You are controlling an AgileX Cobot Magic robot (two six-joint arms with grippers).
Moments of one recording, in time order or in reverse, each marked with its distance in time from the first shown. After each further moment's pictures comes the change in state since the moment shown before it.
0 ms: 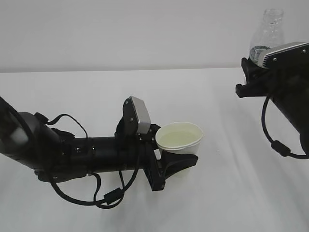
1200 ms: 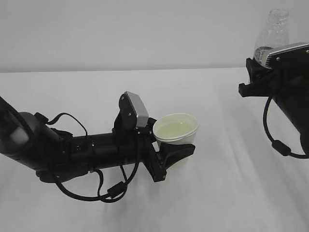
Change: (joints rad) left arm 0.000 0.000 0.000 -0.109 0.000 0.046; right arm 0.000 0.000 0.004 0.051 0.000 -0.007
